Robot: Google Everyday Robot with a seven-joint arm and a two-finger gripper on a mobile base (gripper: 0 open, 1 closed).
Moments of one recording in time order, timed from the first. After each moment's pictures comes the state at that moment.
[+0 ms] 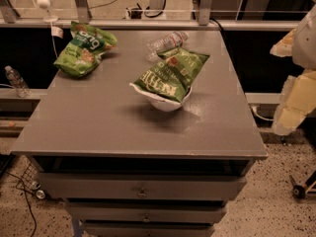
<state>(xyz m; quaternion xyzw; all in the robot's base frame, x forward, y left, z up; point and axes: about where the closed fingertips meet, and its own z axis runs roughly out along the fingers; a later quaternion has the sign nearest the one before) 0.438 -0.217 0.976 -0.60 0.78 -0.03 0.16</state>
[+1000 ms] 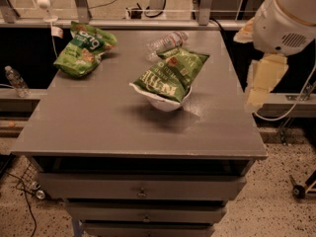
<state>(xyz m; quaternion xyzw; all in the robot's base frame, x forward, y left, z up) 0.495 -0.175 0.971 -0.67 0.72 -0.03 0.17</state>
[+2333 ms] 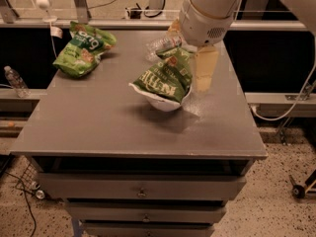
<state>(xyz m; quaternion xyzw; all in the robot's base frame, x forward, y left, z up) 0.554 -0.062 0.952 -0.81 0.56 -0.04 0.16</state>
